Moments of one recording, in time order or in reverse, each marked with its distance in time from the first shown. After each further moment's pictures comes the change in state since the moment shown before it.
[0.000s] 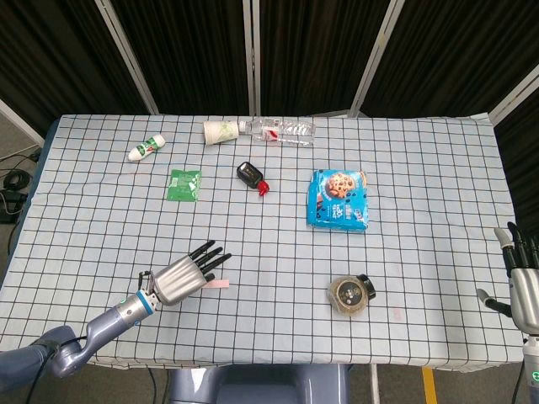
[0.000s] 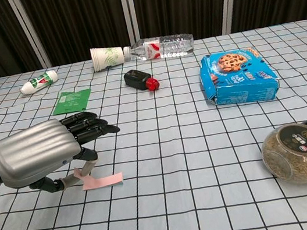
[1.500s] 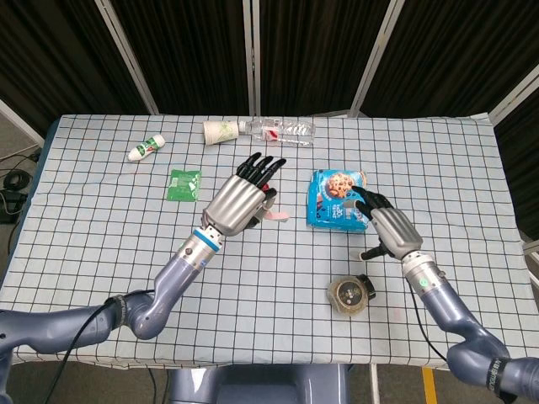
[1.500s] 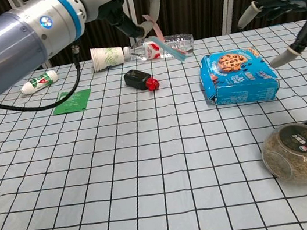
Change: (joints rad) left arm -0.323 -0.059 -0.515 -0.339 -0.695 -0.149 0.311; right arm 0.535 -0.131 0.164 -0.056 0.279 -0.672 0.204
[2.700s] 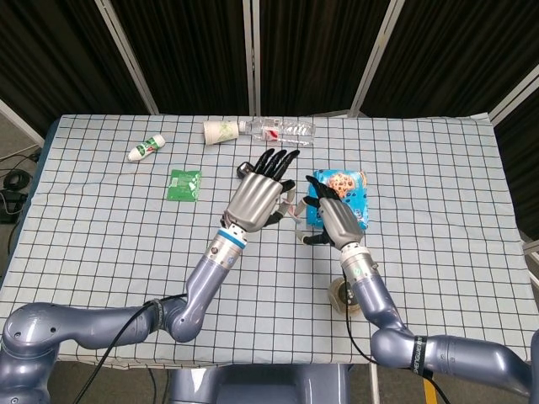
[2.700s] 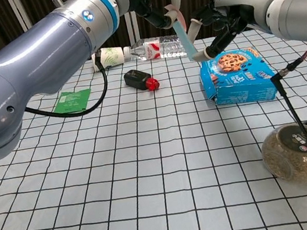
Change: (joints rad) left arm -0.106 -0.145 -0.021 0.076 -0.146 0.140 -0.033; right arm 0.197 -0.295 0.086 -0.040 0.445 0.216 -0.314
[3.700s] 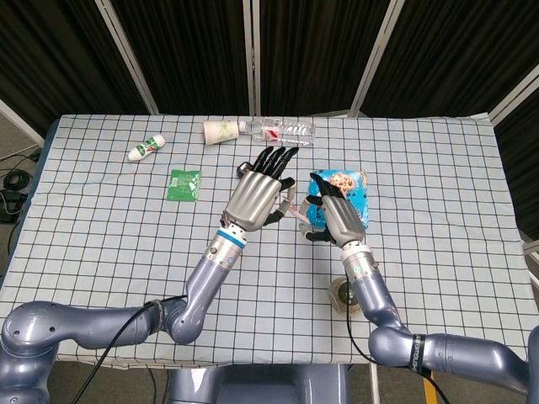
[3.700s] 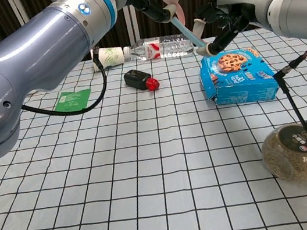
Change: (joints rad) left arm -0.010 0.013 0.004 -0.025 -0.024 0.032 -0.012; right arm 0.013 0.001 -0.005 -0.001 0.024 0.029 -0.035
